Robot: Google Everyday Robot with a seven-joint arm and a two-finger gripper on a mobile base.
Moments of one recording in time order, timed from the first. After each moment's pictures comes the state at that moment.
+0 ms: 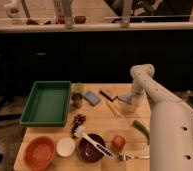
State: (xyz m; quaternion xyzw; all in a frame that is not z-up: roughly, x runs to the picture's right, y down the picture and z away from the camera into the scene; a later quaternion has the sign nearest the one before) arm 0.275 0.093 0.963 -0.37 0.04 0.09 0.92
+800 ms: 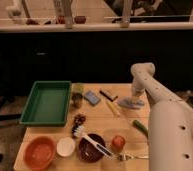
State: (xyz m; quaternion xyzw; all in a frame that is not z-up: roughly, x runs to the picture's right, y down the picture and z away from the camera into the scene) arm 0.275 0.085 0.954 -0.38 0.02 0.08 0.92
